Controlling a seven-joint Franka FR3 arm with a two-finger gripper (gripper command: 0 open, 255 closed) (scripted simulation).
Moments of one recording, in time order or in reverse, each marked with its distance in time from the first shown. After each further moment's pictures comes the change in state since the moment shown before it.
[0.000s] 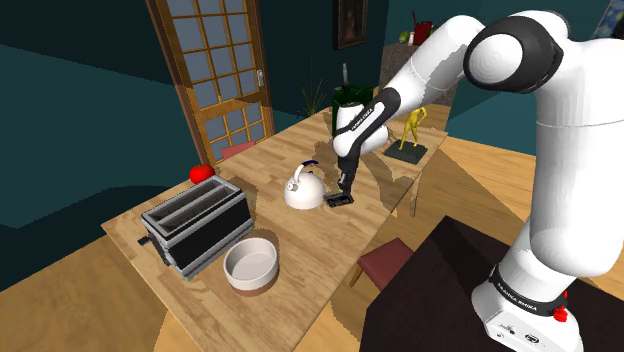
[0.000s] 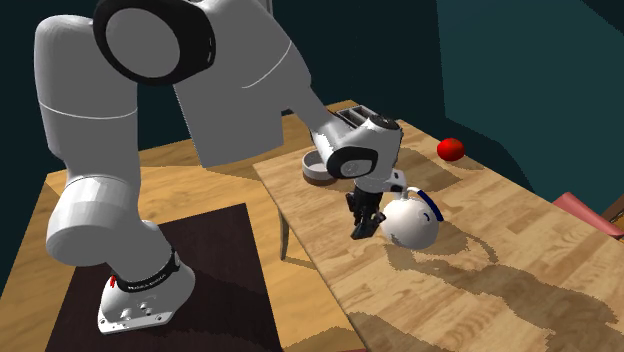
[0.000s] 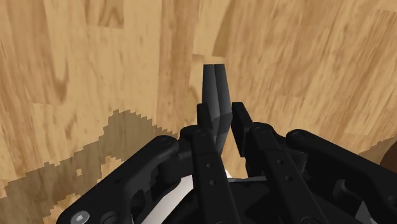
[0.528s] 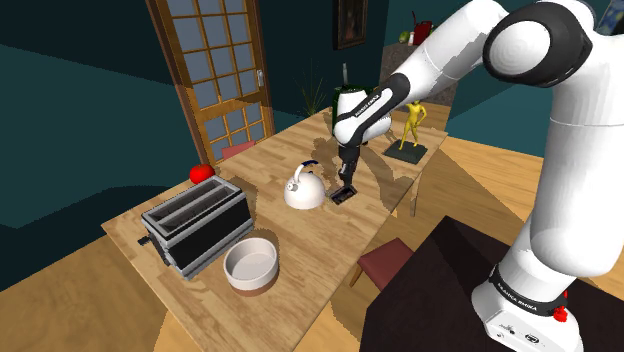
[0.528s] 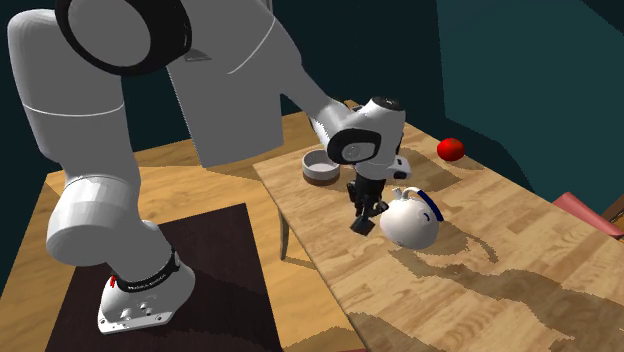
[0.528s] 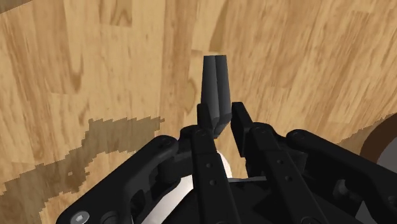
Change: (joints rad) arm 0.004 -0.087 -0.008 0.003 -0.015 -0.090 0.009
